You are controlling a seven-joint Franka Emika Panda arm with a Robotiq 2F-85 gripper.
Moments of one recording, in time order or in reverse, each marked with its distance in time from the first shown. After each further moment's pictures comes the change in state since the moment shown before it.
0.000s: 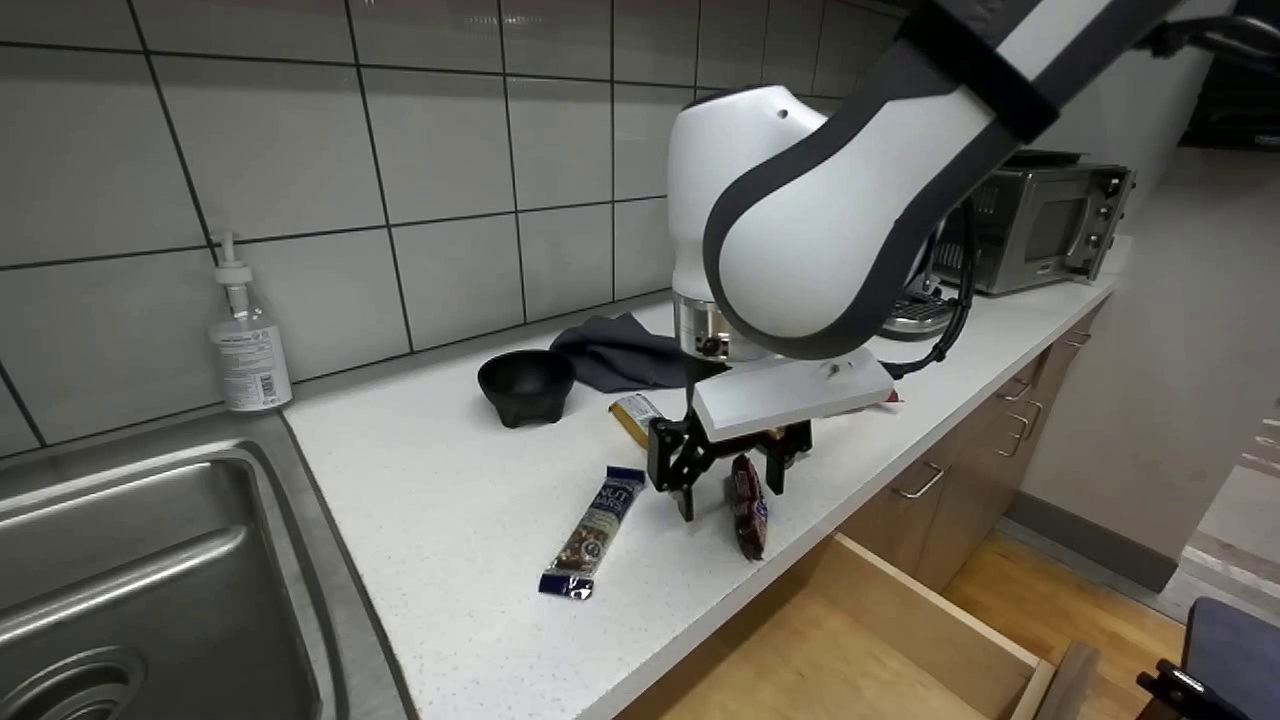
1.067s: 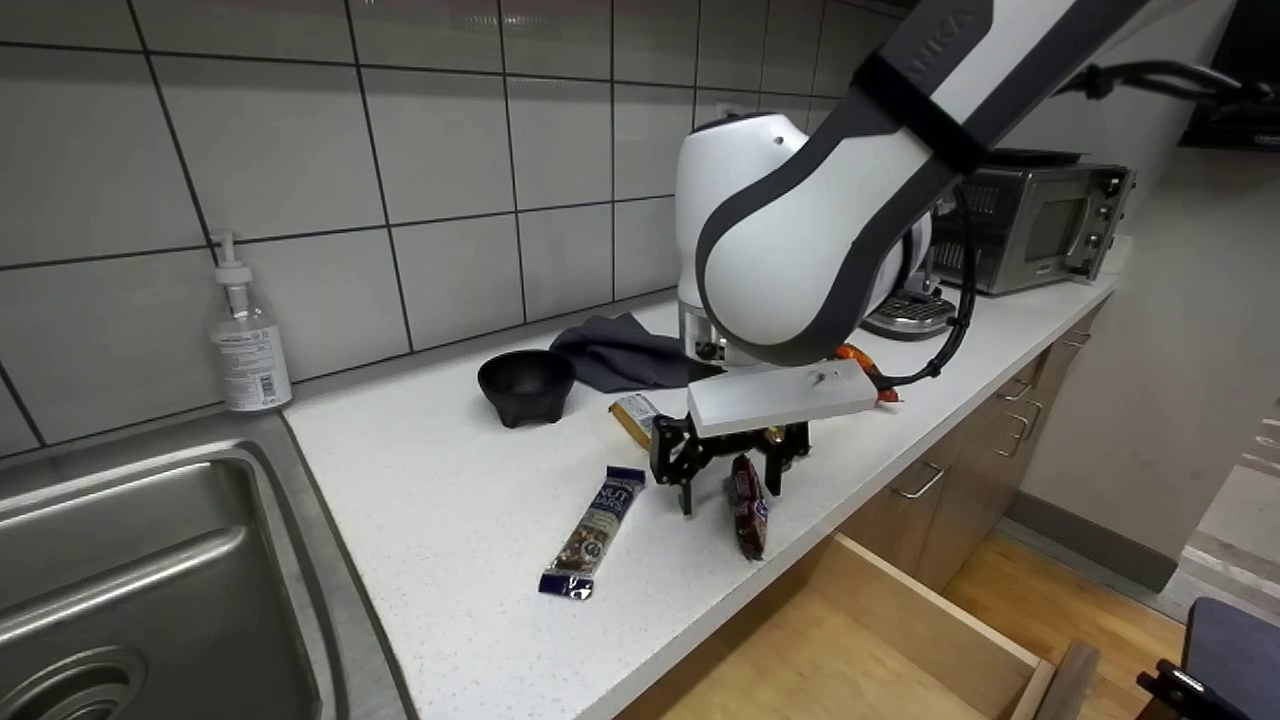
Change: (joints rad) arm 0.000 0.060 -0.039 0.040 0.053 0.028 0.010
